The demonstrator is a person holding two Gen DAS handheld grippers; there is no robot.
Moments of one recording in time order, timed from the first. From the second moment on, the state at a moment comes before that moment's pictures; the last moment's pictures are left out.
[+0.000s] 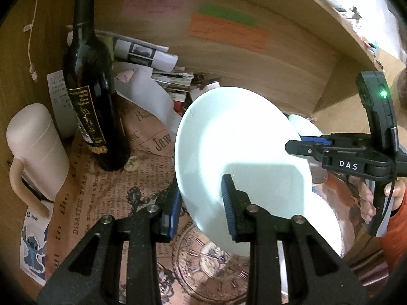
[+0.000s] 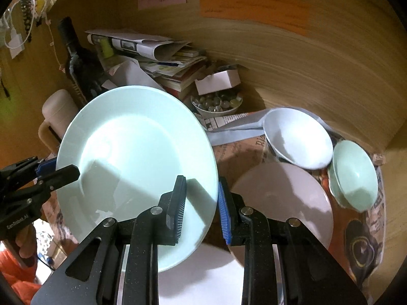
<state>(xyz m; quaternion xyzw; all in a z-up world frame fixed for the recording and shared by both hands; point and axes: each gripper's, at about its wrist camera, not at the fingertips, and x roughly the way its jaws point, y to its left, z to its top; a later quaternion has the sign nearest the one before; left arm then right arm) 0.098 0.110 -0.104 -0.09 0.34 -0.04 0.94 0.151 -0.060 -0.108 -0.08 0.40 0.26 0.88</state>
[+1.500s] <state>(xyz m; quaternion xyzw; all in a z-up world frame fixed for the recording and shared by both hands) 0.054 0.030 -0.143 -0.07 0.39 -0.07 0.91 0.071 -0.153 -0.166 -0.02 0.43 0.24 0.87</state>
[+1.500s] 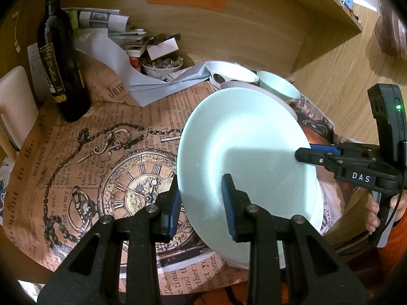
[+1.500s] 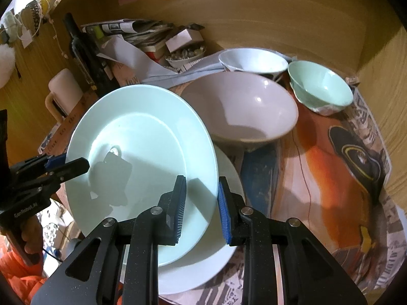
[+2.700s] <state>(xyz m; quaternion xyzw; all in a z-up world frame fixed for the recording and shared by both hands) 0.075 0.020 -0.177 -0.05 0.43 -0.08 0.90 0.060 -0.167 -0.184 0.00 0.44 0.23 0.87</state>
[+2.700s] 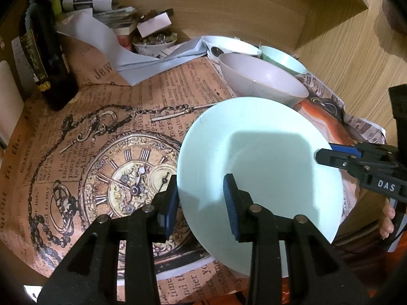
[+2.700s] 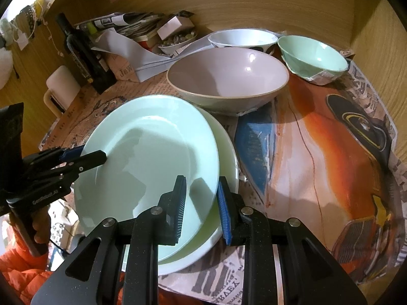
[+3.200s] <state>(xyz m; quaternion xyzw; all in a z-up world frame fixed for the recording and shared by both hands) 0.069 0.021 -0.156 -0.02 0.40 -0.08 0.91 0.050 -0.171 -0.163 -0.03 0.38 0.20 0.90</state>
